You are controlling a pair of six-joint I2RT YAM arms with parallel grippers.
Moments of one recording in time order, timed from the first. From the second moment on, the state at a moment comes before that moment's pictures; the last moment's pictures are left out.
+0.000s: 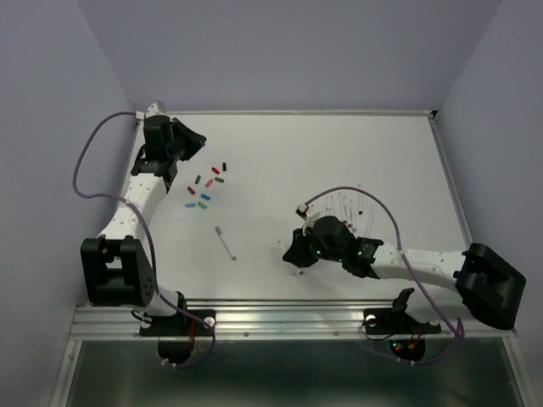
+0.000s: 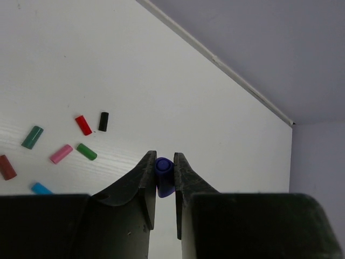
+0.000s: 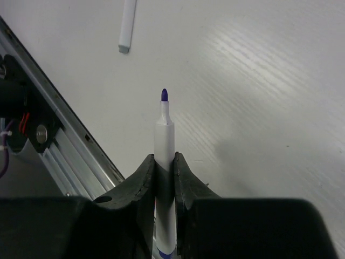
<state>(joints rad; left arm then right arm) -0.05 1.44 1.17 -0.11 0.12 -0.76 0.98 1.29 0.55 0.18 -0.13 0.56</state>
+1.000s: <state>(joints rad) -0.24 1.76 1.09 -0.37 -0.25 -0.71 0.75 1.52 0.86 -0.10 0.27 0.54</state>
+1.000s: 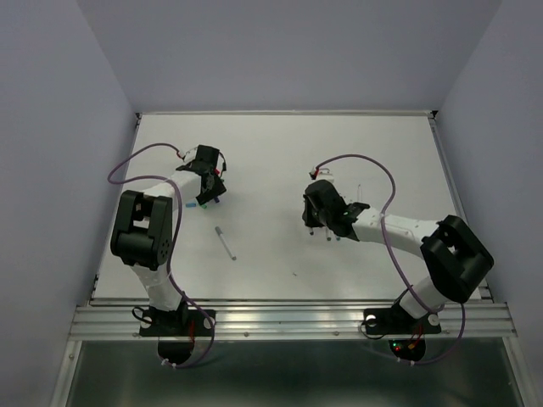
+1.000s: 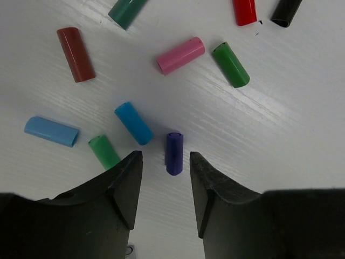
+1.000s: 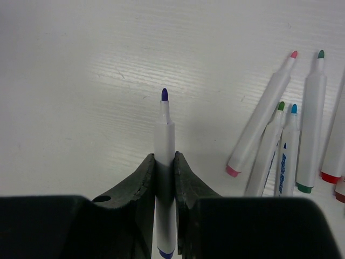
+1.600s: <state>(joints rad) -0.25 1.53 1.11 -0.38 -0.22 -0.71 0.71 1.76 1.03 -0.16 0.43 0.53</state>
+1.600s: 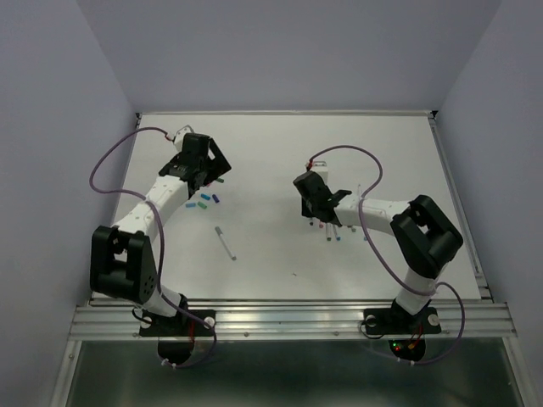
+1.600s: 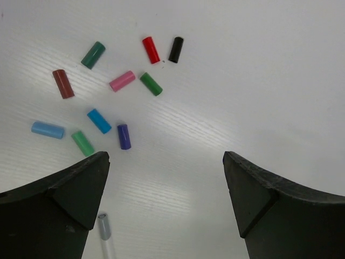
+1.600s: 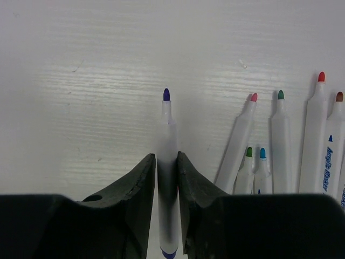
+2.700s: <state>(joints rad) -0.11 1.15 0.94 -0.43 -0.28 -0.75 1.11 1.87 1.30 -0.12 0.21 0.31</state>
